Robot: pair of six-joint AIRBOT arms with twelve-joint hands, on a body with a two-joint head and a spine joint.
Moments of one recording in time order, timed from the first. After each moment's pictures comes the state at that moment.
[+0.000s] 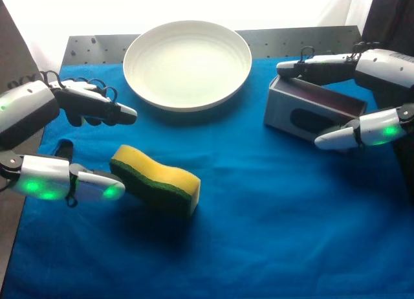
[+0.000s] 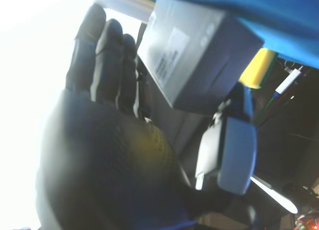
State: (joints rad) left arm 1.05 -0.87 1.04 -0.10 -0.99 0.69; right arm -0.87 -1.25 1.66 -0.39 0.90 0.03
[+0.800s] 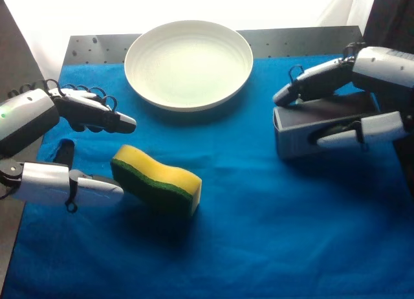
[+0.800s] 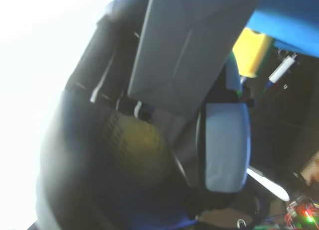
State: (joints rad) left arm 1.08 -0.88 1.04 -0.12 -1.01 0.68; right arm -0.84 -1.21 1.63 -0.53 0.97 0.09
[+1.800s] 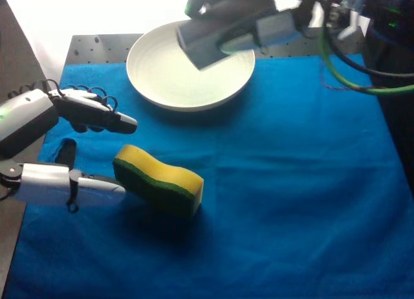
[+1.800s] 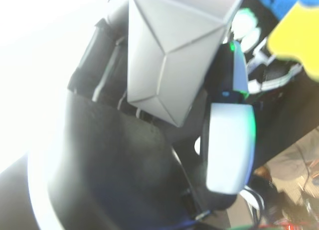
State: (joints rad) left arm 1.09 -0.90 1.04 -0.13 -1.05 0.66; right arm -0.42 -1.53 1.92 -0.77 0.81 0.11
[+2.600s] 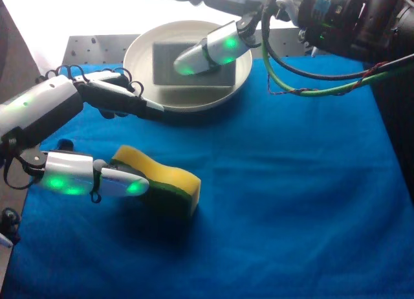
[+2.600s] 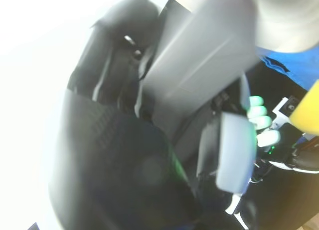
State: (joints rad) left arm 1.01 -0.95 1.08 -0.06 -1.06 0.63; right arm -0.42 -1.70 2.04 -0.80 0.55 0.11
